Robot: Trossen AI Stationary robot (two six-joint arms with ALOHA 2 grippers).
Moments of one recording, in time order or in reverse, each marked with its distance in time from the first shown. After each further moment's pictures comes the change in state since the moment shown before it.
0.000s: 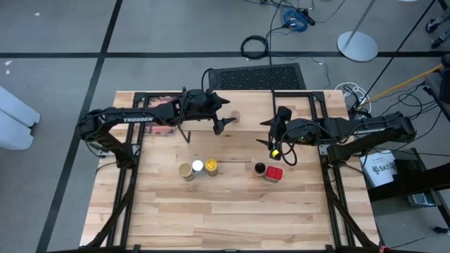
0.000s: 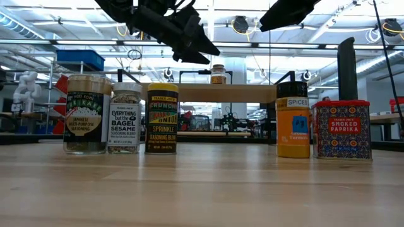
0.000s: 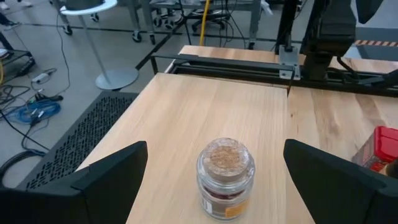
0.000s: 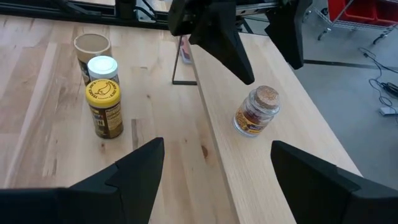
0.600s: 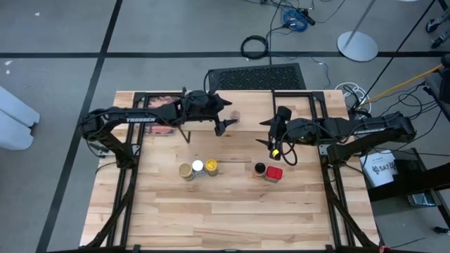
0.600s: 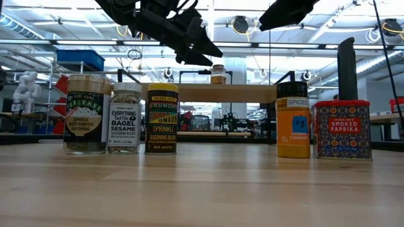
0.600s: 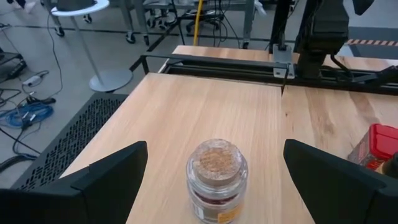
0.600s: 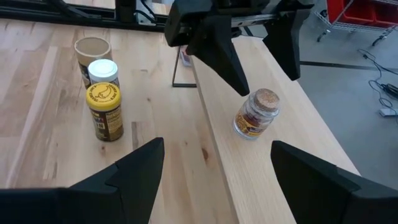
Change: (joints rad) left arm -0.006 0.027 0.000 0.029 0.020 0.006; right arm 0.000 0.000 0.000 0.011 0.000 0.000
